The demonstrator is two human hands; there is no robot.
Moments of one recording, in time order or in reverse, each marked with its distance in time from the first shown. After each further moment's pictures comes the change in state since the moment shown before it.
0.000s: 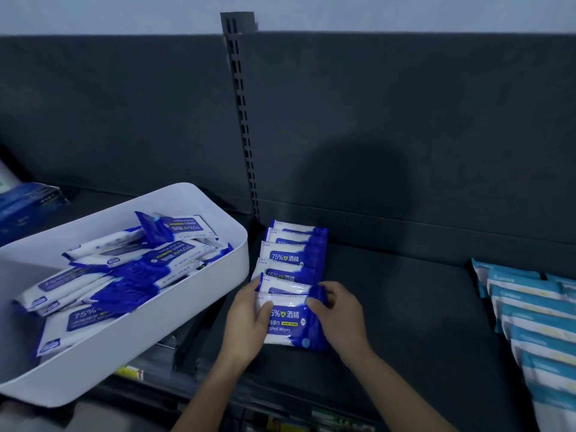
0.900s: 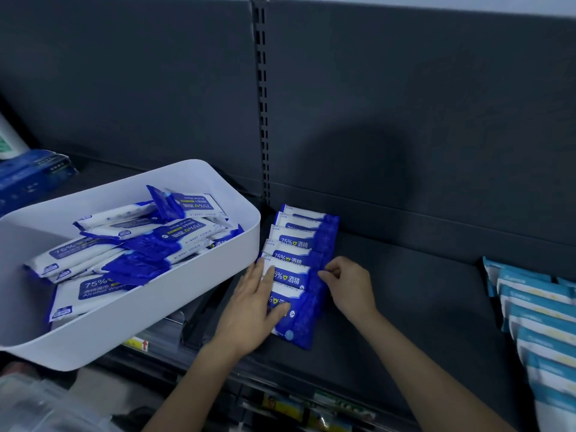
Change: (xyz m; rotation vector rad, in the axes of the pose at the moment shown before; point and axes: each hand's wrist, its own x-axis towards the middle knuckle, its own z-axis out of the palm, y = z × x) left_hand -0.001 -0.014 -0.015 0.643 -0.297 0.080; right_hand 0.034 -0.009 -0.005 -0.444 0.000 -0.140
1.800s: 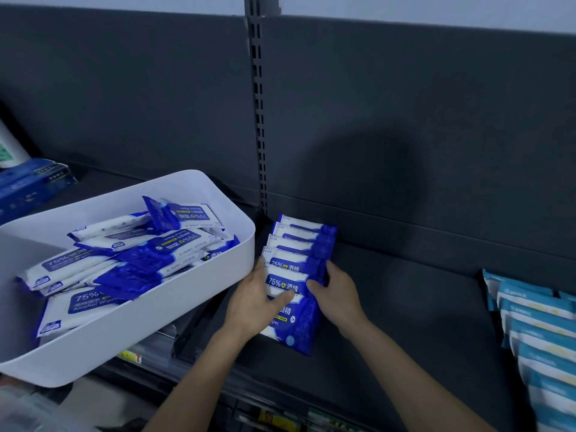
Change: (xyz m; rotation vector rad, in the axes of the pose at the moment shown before) left_hand 0.038 0.011 -0.001 -0.361 0.138 -0.080; right_hand 0.007 -0.005 0.007 0.355 -0.157 0.064
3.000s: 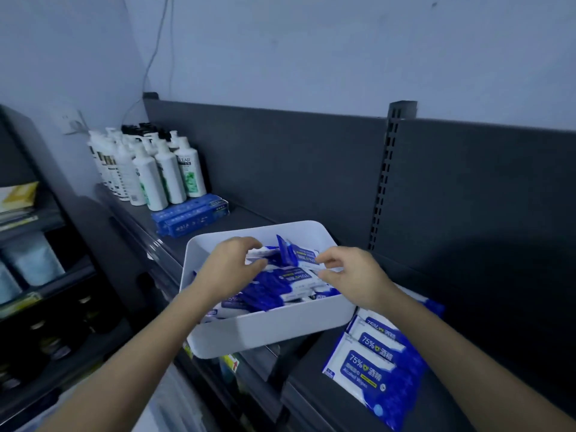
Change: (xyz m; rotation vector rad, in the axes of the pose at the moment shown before) left_hand -0.055 0.045 -0.230 0.536 0.400 -0.125; right_hand 0.005 -0.177 0.058 -0.393 -0.431 -0.649
